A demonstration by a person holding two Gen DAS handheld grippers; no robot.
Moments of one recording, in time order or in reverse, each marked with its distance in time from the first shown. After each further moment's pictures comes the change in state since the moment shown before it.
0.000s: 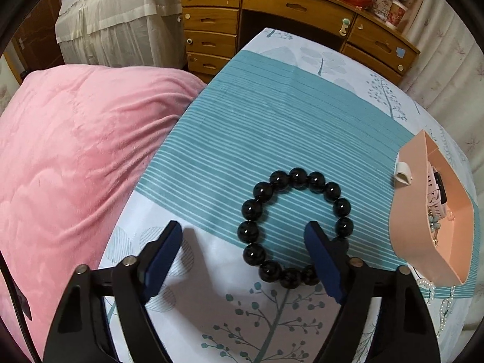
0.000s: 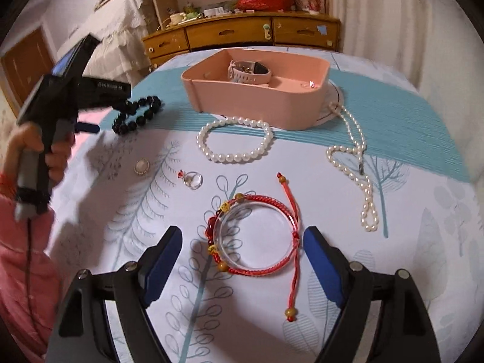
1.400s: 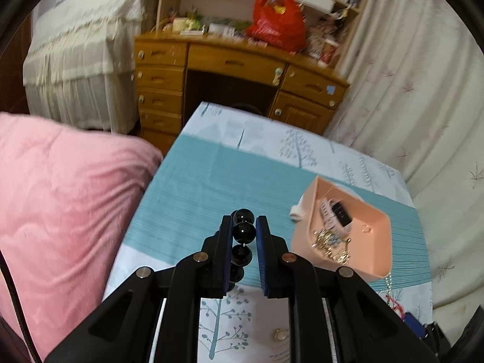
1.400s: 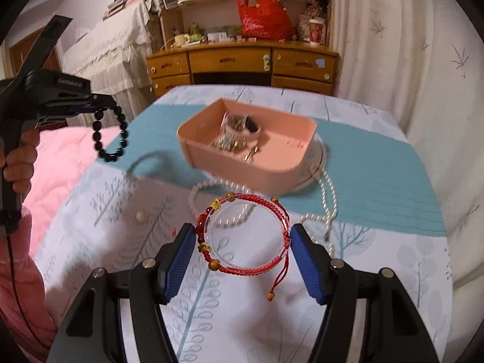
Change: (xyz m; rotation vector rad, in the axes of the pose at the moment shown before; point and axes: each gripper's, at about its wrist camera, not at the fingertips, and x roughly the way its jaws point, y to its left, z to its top) left arm -0.121 -0.025 0.009 0.135 -0.253 -0.235; right arm -0.042 -0.019 0.049 -0.031 -0.128 -0.014
